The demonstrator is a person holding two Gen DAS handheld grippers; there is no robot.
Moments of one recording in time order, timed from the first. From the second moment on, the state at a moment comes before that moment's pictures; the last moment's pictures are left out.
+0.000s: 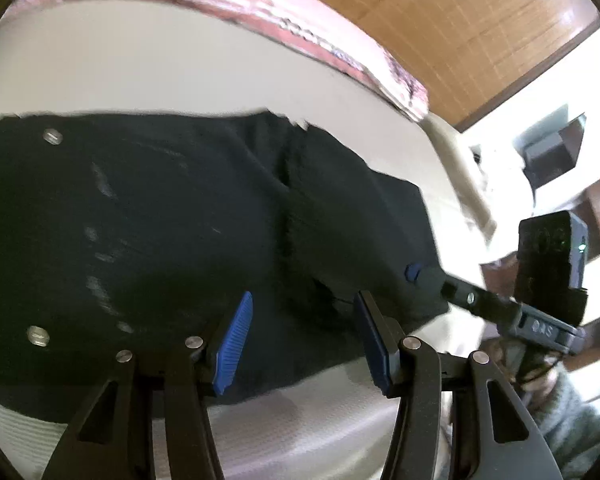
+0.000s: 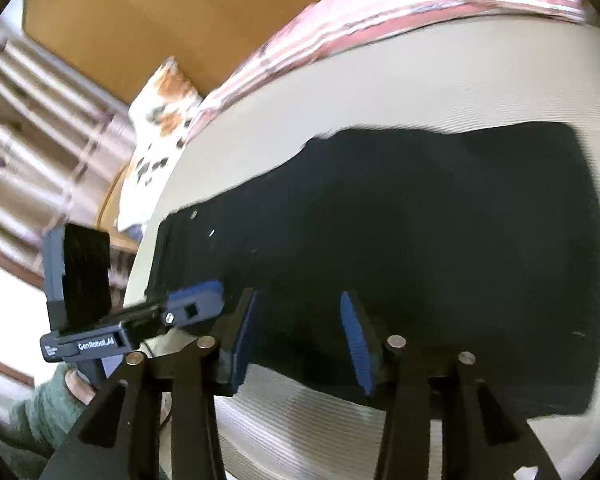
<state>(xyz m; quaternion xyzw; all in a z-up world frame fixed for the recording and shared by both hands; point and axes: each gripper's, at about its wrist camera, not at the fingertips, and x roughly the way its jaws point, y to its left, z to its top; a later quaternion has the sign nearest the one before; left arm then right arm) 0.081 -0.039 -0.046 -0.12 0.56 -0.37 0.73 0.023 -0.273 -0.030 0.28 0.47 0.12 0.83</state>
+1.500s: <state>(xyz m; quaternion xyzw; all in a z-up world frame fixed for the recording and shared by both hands) 0.072 -0.087 -0.081 -0.10 0.63 -0.34 0.69 -0.024 -0.343 -0.072 0.35 0.49 -0.01 0.80</state>
